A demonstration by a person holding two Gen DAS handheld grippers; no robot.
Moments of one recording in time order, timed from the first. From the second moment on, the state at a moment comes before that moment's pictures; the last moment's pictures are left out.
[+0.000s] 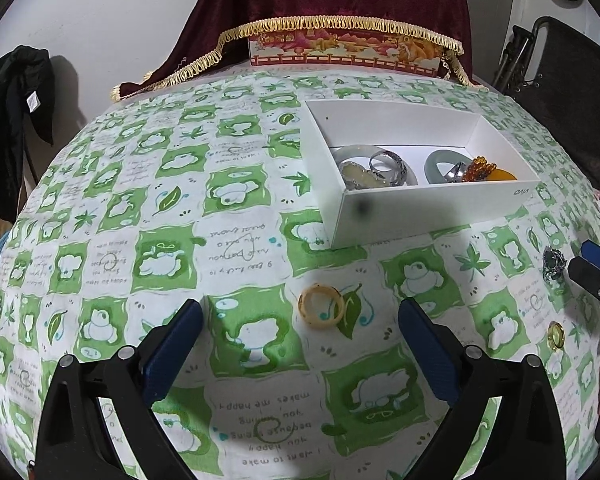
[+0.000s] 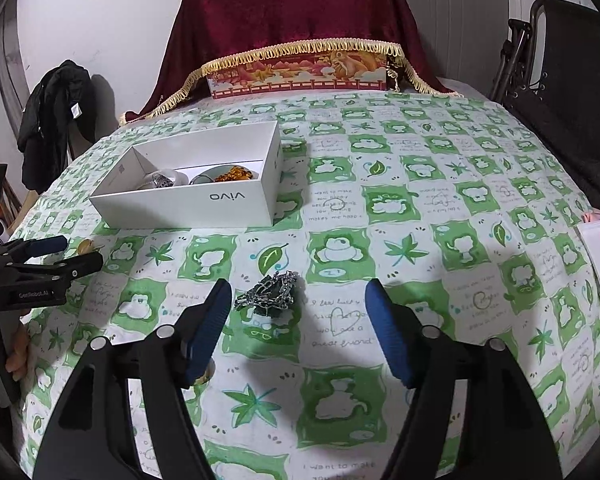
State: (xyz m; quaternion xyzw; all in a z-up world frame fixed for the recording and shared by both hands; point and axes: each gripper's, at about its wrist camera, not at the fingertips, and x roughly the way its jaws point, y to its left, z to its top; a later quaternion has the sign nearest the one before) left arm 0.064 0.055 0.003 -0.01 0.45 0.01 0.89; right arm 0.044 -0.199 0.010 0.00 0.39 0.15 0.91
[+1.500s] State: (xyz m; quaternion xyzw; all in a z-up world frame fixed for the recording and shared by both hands) left arm 0.065 0.045 0.009 0.00 0.44 -0.02 0.90; right arm 0.051 -0.181 -0.004 -0.01 0.43 0.19 0.88
